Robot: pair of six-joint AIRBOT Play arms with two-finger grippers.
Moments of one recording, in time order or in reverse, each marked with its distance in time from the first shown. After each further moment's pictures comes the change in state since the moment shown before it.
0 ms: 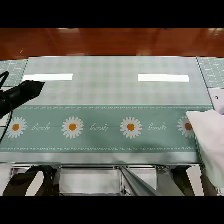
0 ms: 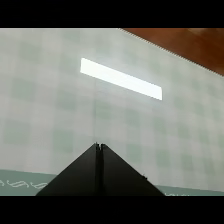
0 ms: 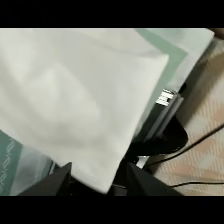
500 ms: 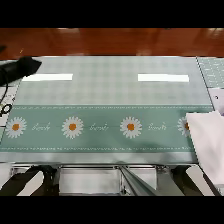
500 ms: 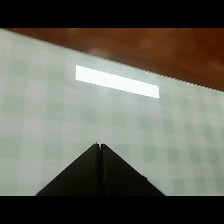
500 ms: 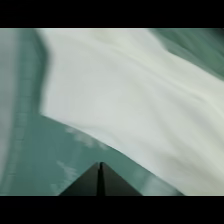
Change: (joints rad) left arm -0.030 -0.346 0.425 -0.002 -0.081 0.056; right arm 0.150 -0.173 0.244 0.548 -0.230 0.029
